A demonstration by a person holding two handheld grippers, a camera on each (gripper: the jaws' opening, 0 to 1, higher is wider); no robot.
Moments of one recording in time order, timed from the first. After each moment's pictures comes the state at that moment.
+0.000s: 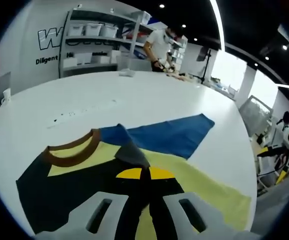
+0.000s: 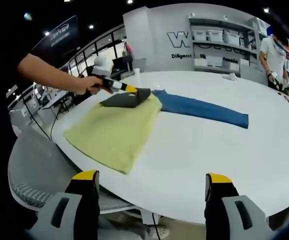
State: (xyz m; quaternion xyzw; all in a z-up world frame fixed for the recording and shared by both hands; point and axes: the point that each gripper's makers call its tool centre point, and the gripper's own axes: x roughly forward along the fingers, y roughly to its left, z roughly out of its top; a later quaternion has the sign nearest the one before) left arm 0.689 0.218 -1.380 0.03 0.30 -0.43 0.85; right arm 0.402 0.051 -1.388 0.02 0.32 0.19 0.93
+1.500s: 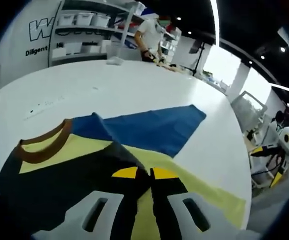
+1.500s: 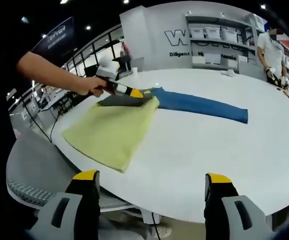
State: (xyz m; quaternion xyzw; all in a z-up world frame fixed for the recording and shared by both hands) left arm 0.671 0.179 -1.405 0.03 0.34 -0.48 0.81; right arm 0.403 0.048 -1.398 0.03 0.33 0.19 0.93
